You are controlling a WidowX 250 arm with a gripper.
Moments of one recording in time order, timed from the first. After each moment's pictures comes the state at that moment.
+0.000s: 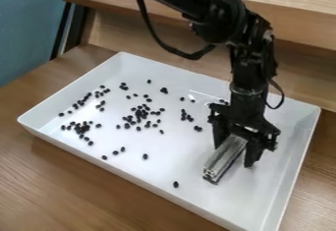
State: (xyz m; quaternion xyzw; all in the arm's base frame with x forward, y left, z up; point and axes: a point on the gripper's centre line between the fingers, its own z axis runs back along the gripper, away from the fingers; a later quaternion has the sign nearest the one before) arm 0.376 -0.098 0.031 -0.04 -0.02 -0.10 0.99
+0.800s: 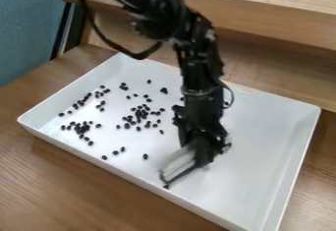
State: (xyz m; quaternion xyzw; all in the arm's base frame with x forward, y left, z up) arm 0.336 -0.030 0.026 -0.04 0.01 -0.17 0.98
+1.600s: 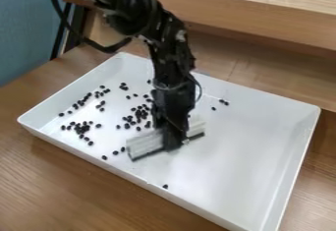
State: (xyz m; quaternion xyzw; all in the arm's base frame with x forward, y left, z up) arm 0.349 0.034 0.023 0.05 -0.04 -0.25 0.97
